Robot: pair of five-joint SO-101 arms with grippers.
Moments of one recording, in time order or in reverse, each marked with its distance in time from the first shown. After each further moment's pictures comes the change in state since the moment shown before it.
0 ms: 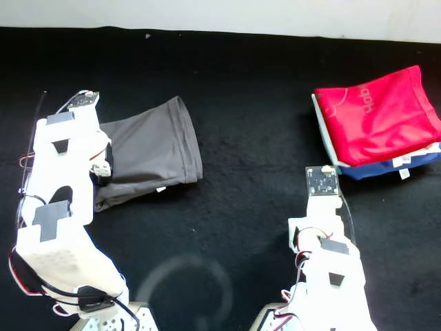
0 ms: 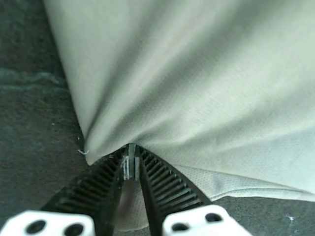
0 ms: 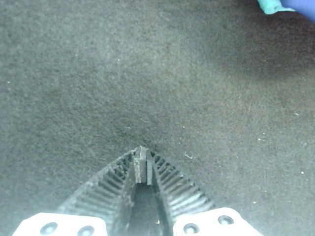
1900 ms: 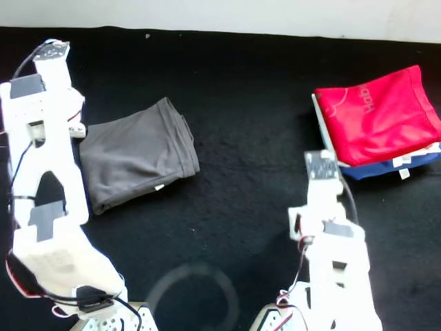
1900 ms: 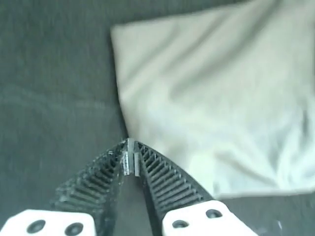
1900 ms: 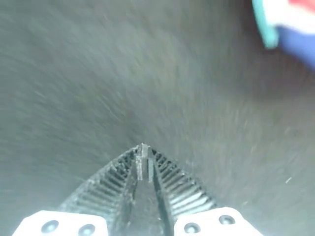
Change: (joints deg) left arm -1.2 -2.5 -27.7 16.7 -0.5; right arm -3.6 -1.0 -15.4 16.8 0.0
